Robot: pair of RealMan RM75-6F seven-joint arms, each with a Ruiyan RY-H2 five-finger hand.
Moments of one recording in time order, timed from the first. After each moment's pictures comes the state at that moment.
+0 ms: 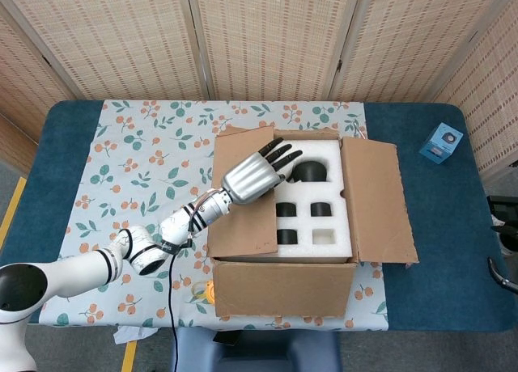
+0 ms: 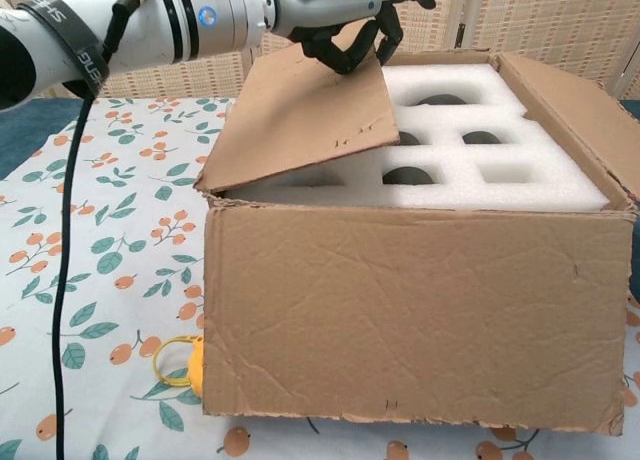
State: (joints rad) left arm -1.26 -1.52 -0.21 -1.21 1.43 0.82 0.17; right arm 0.01 -0.98 0.04 -1.39 -1.54 1.51 0.64
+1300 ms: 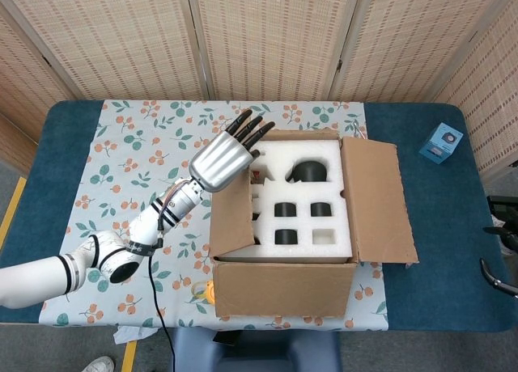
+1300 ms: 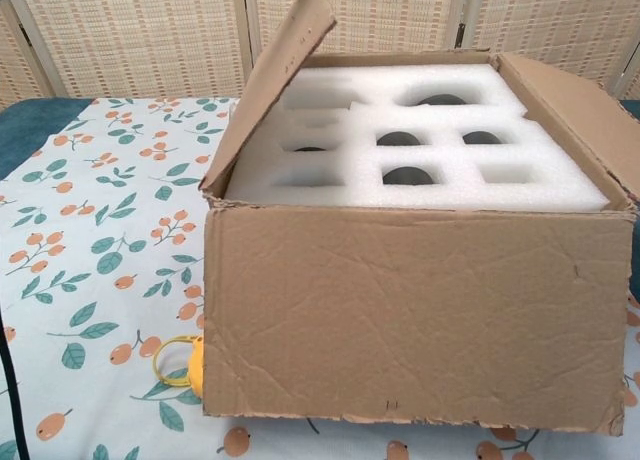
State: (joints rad) left arm -1.18 -1.31 -0.27 -1.48 1.26 0.90 0.47; right arm 0.02 -0.99 0.03 -1.42 -1.54 1.51 0.59
